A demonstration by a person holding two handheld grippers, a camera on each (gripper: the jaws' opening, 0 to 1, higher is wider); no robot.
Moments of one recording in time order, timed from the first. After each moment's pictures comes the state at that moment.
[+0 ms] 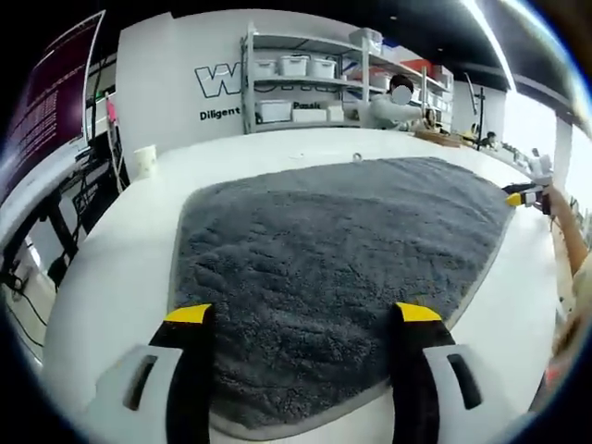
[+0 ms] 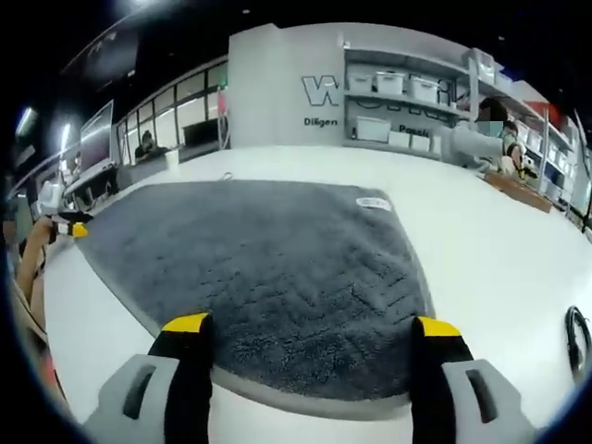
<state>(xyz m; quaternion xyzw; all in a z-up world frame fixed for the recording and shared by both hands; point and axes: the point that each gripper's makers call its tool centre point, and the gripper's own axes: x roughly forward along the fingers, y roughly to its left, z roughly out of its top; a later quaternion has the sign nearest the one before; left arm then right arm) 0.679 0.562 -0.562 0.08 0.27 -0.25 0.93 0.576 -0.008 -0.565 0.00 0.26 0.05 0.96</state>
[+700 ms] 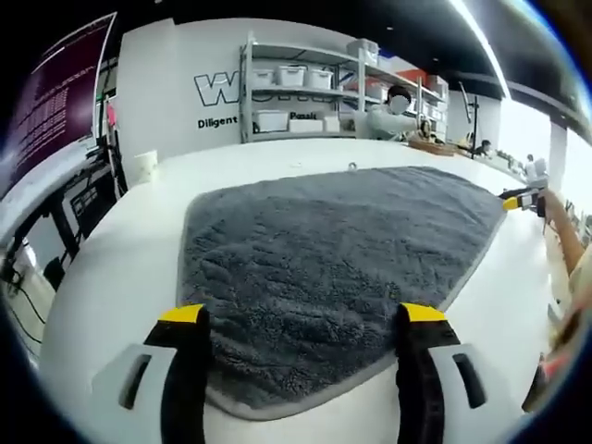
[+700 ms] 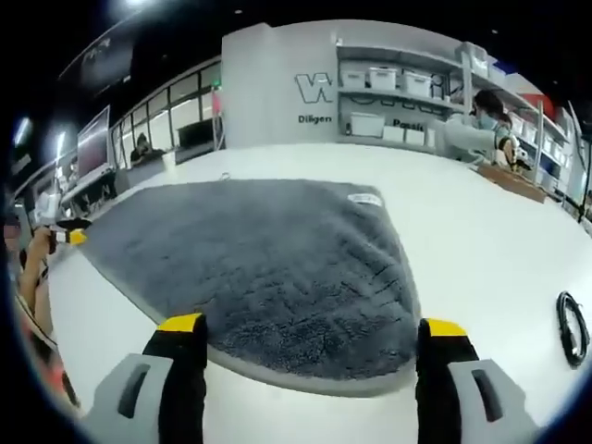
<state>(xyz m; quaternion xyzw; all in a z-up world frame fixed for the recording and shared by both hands) 0.662 0.576 -0.551 0.06 0.24 -0.26 0.93 0.554 -0.019 -0.554 0.01 0.27 0.02 0.96</state>
